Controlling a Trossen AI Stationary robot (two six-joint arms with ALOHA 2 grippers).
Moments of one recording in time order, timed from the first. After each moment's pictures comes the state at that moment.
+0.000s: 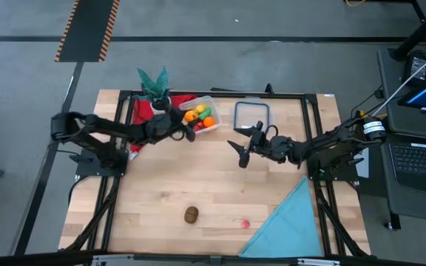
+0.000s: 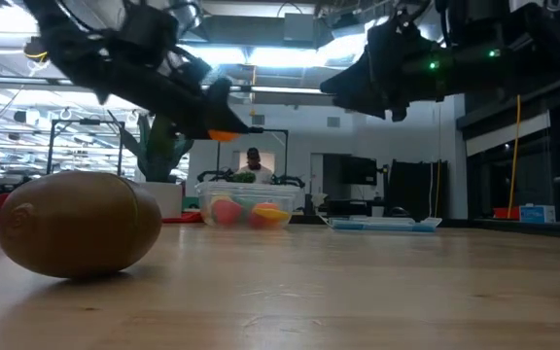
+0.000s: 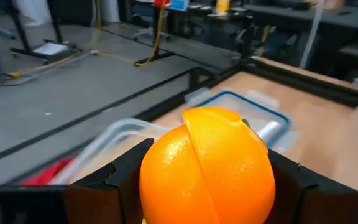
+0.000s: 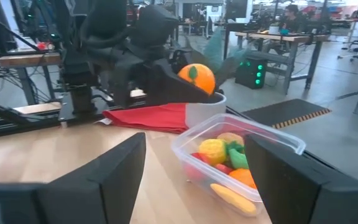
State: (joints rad) left arm 0.27 1.38 0.46 0.70 -0.43 -0.18; right arm 0.05 1.48 0.46 1.00 0.47 0.05
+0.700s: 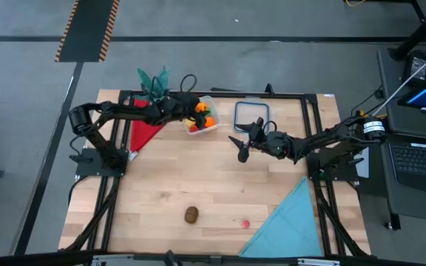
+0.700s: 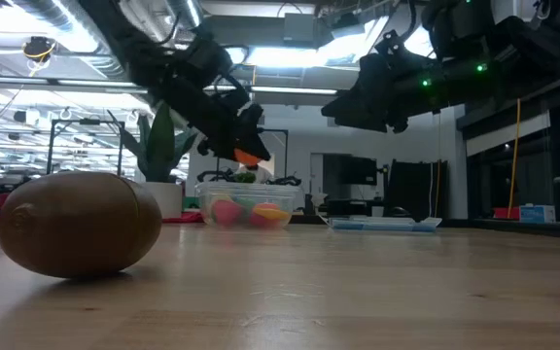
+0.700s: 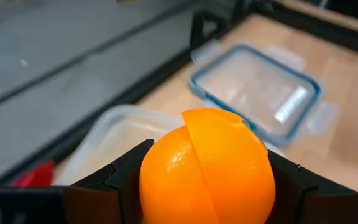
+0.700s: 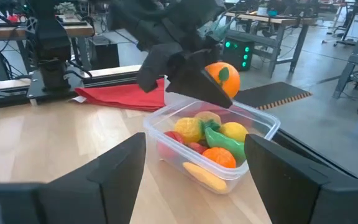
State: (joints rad) left arm 0.49 1.62 0.81 0.32 -0.11 -0.16; right arm -0.04 1.48 0.46 0.90 0.44 0.05
